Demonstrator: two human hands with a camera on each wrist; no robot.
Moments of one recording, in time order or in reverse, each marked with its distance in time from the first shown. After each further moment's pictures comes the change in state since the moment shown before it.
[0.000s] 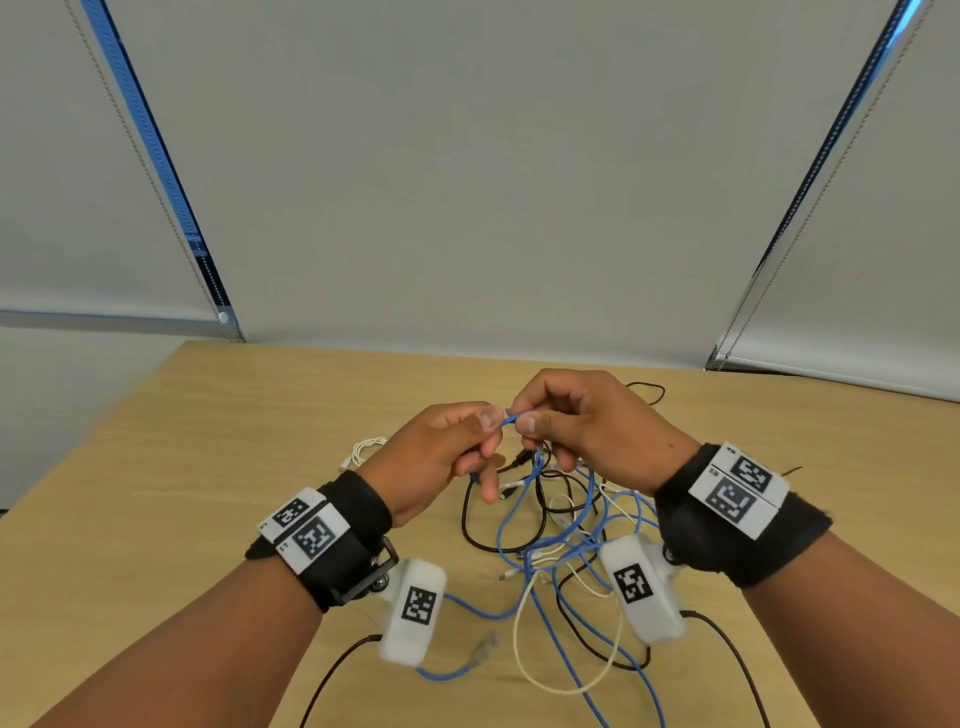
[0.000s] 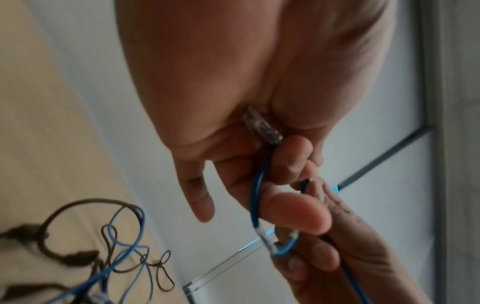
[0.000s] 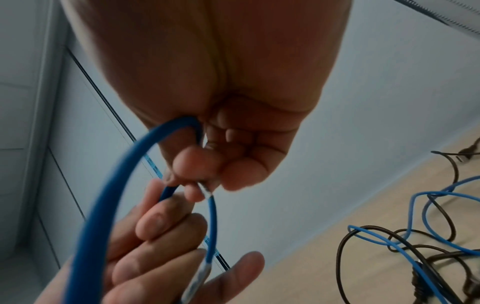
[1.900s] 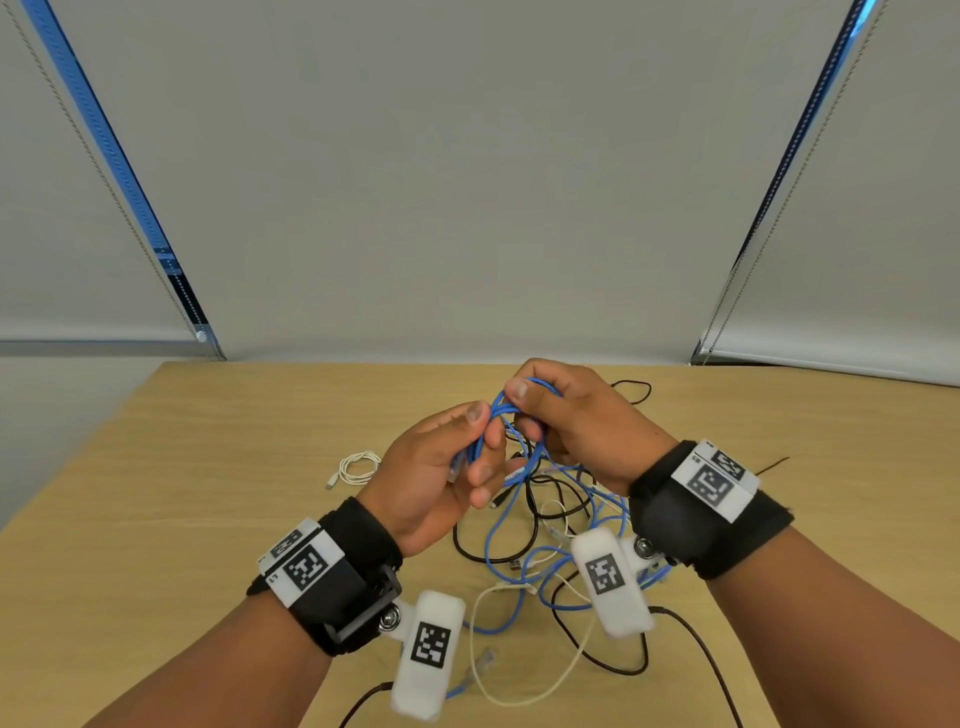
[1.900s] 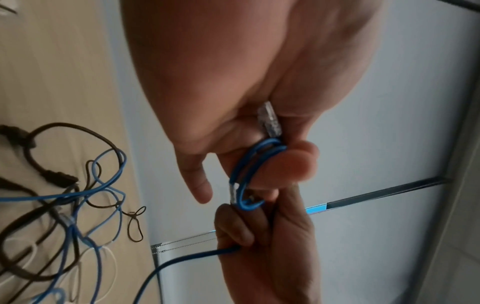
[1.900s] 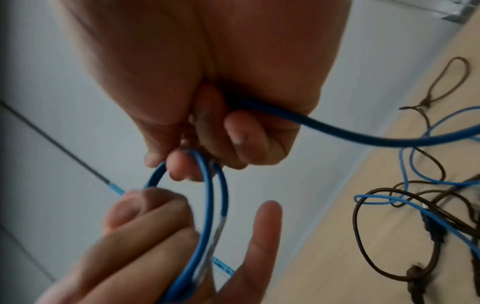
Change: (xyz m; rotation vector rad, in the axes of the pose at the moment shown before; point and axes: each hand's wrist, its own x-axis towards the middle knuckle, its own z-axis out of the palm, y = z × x) left_hand 0.000 0.014 0.023 -0.496 -0.022 -0.016; right_hand 0.007 0.001 0.001 0.337 0.068 0.016
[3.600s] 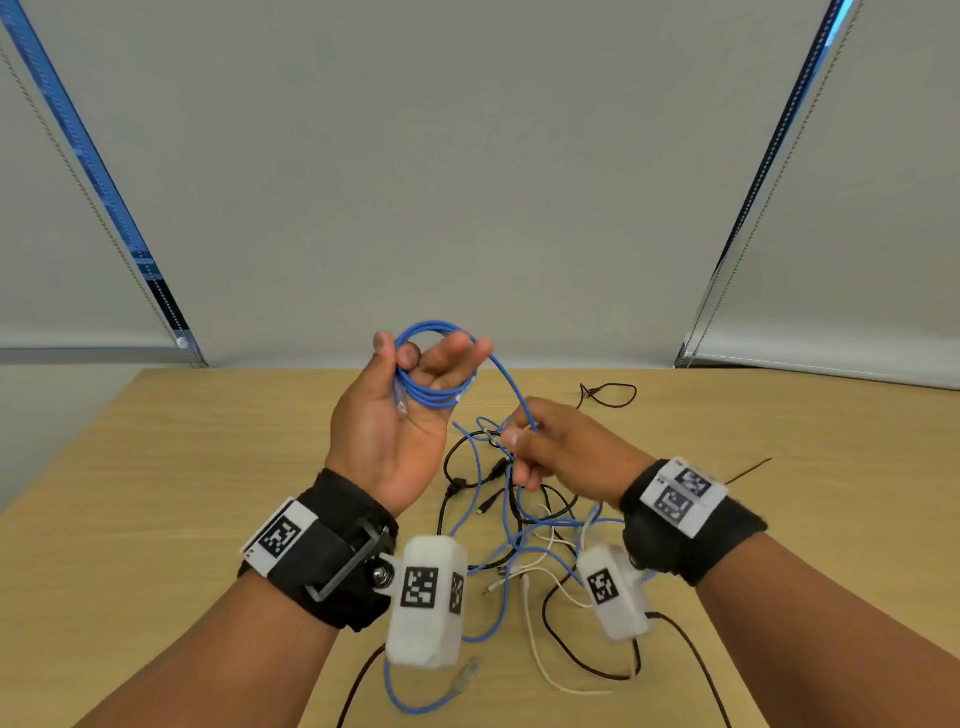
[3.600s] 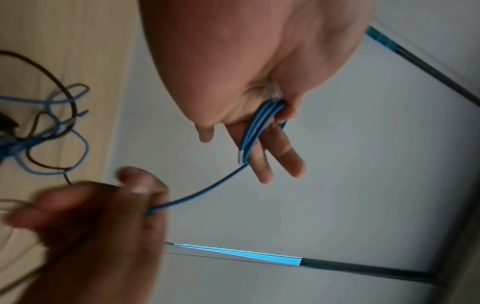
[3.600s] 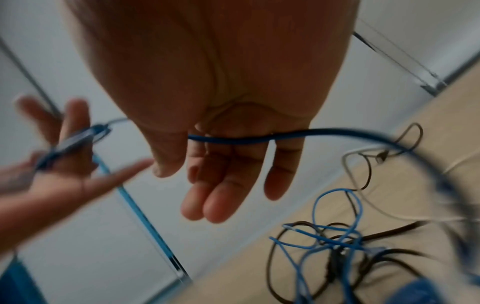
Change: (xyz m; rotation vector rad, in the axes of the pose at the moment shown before) left_hand 0.025 0.032 0.008 -0.369 0.198 0.310; right_hand -0.002 0.036 -0.018 -0.378 -0.062 0.146
